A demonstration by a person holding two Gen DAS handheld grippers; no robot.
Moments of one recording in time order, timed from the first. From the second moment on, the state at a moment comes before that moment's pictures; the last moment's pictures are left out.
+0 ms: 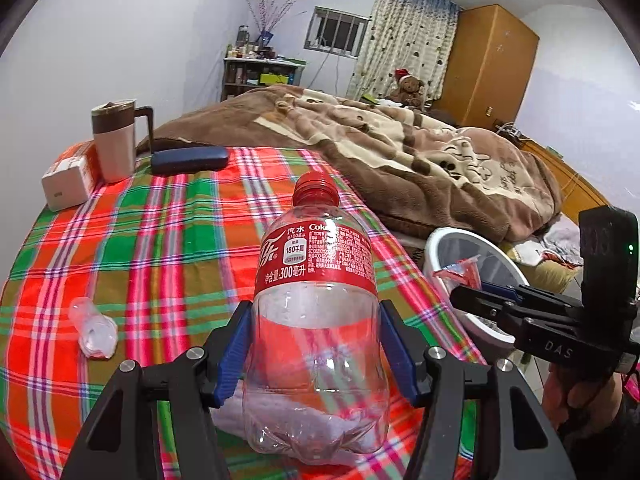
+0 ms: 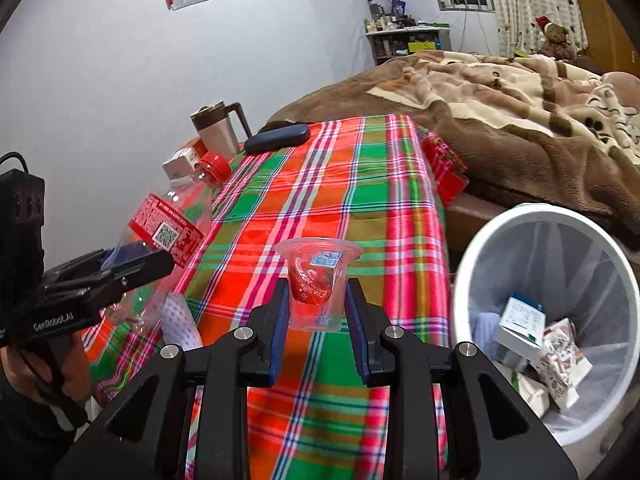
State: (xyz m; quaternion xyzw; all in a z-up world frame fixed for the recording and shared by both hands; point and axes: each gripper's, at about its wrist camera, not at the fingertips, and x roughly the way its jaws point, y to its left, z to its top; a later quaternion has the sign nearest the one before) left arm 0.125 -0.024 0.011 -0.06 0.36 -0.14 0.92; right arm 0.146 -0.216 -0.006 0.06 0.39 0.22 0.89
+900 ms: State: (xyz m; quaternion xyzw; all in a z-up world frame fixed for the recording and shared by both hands) left arm 0.129 -0.122 0.008 -0.03 0.37 -0.22 0.90; right arm 0.129 -0.283 -0.005 0.09 0.37 0.16 0.91
